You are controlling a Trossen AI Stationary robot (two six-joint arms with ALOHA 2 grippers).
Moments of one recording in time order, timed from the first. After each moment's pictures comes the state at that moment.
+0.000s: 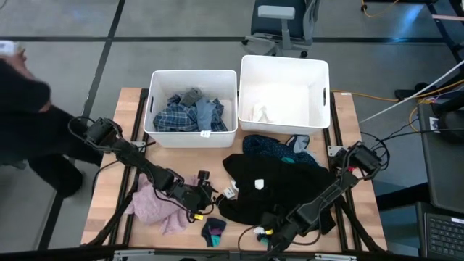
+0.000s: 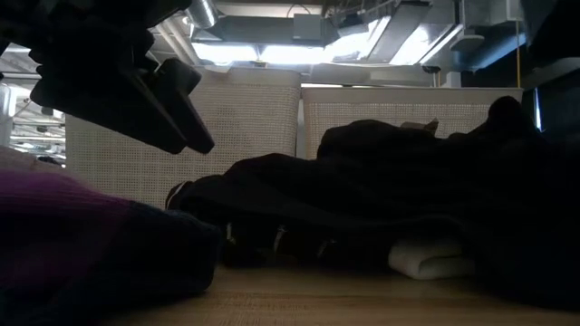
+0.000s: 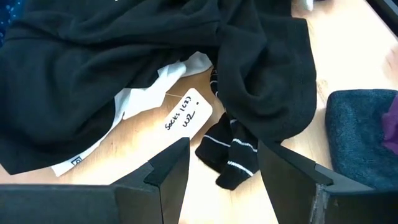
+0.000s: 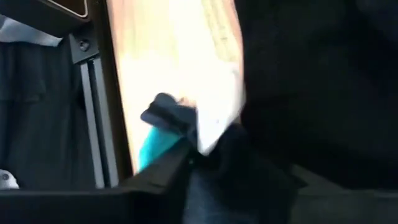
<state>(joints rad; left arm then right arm) -0.57 1.65 0.79 0.08 -0.43 -0.19 0.79 1.97 1.13 -0.22 0.14 1.04</state>
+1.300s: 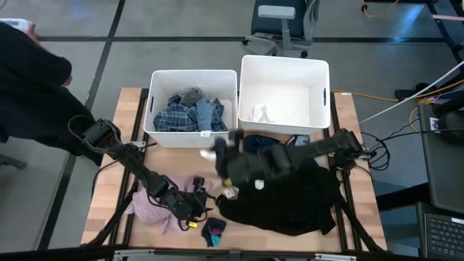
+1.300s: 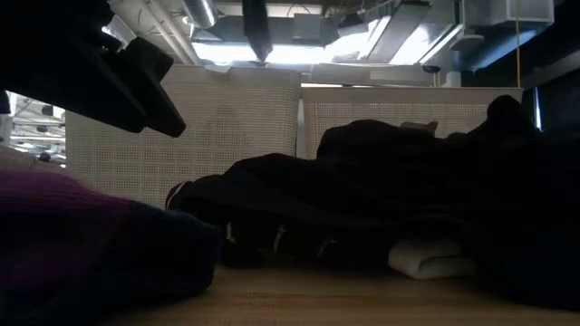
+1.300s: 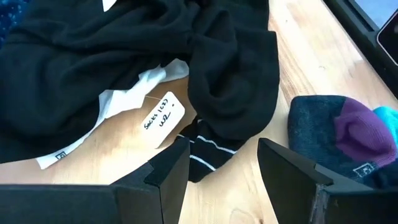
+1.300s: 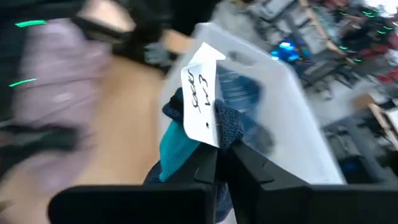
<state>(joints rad) -0.67 1.65 0.79 0.09 -0.53 -0.27 0.30 1.97 2.08 -0.72 0.72 -0.23</state>
